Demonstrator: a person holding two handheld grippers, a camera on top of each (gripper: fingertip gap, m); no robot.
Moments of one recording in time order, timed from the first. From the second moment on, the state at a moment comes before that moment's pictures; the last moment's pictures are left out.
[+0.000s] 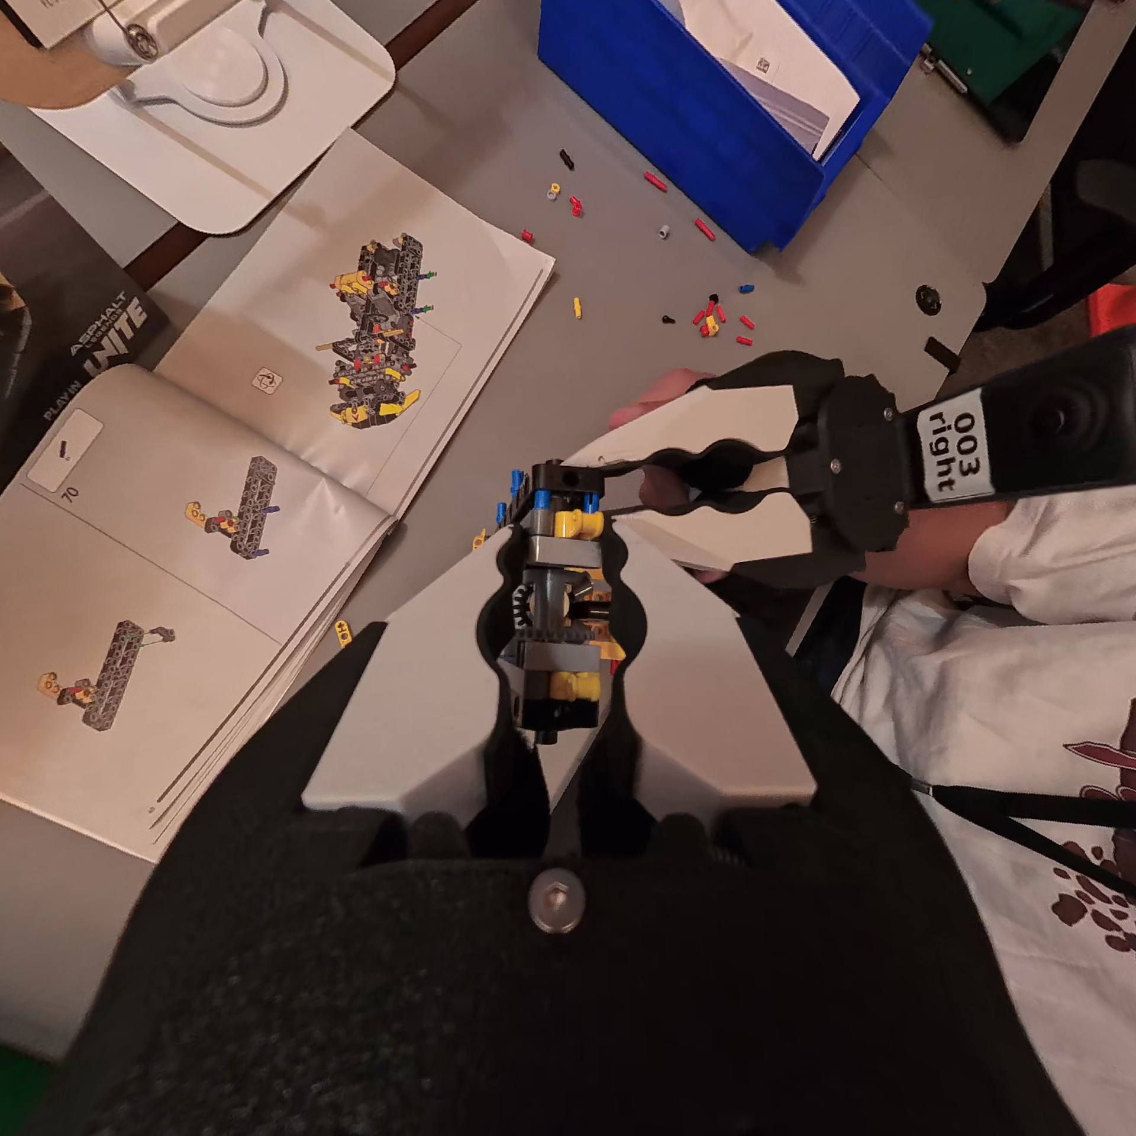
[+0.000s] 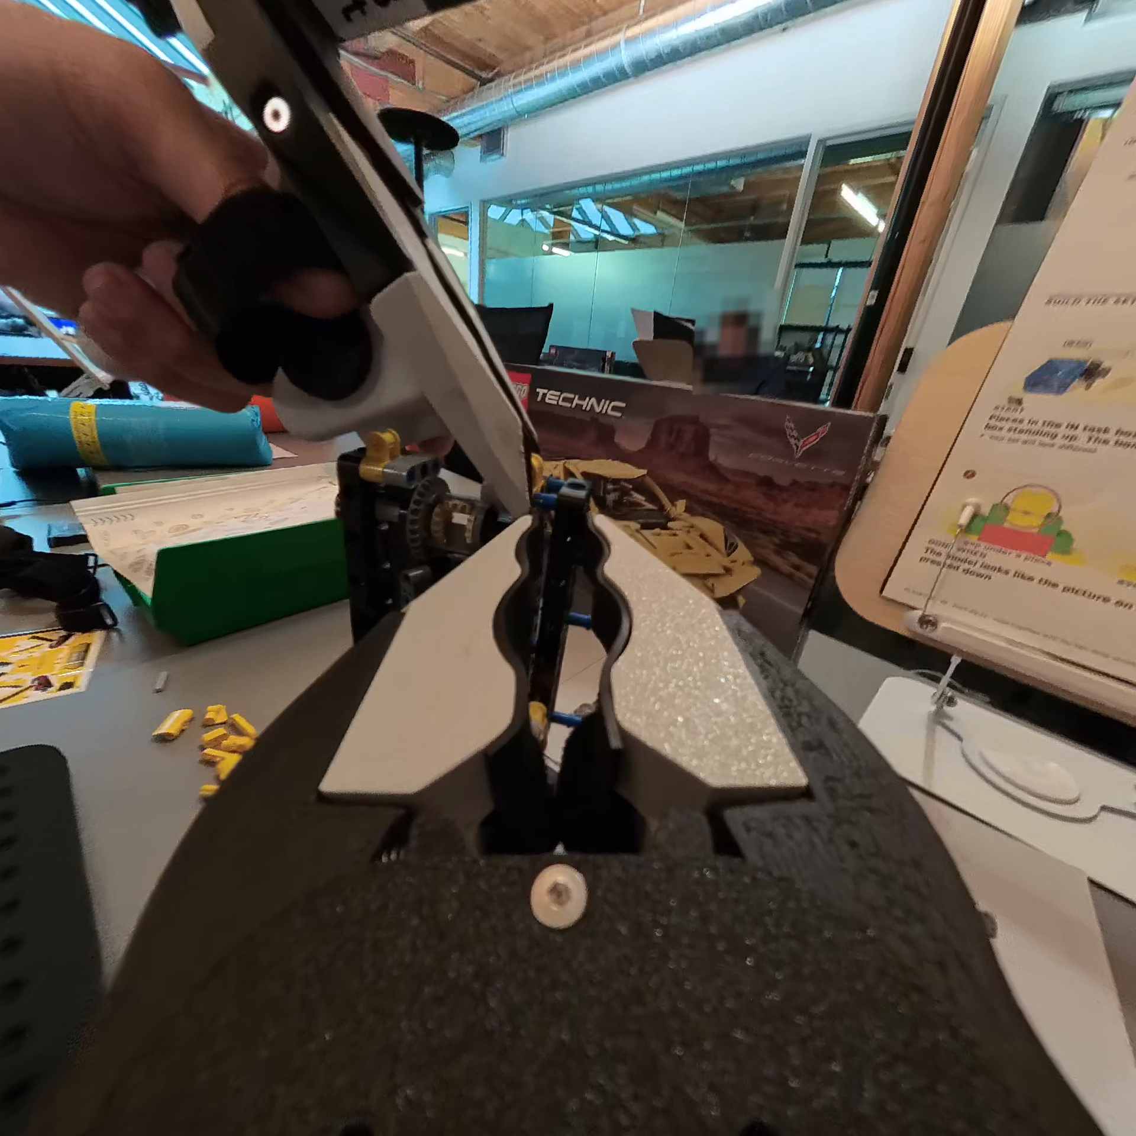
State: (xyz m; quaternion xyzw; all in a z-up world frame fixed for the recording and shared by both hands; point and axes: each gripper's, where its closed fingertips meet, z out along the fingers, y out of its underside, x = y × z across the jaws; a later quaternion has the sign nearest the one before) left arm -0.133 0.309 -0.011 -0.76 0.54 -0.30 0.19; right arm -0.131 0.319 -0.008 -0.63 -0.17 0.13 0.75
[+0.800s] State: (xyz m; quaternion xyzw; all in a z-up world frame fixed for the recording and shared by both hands) left arm -0.127 0.310 -0.012 -0.77 0.54 -0.29 0.19; right arm -0.134 0.323 -0.004 -0.64 -0.12 0.12 0.75
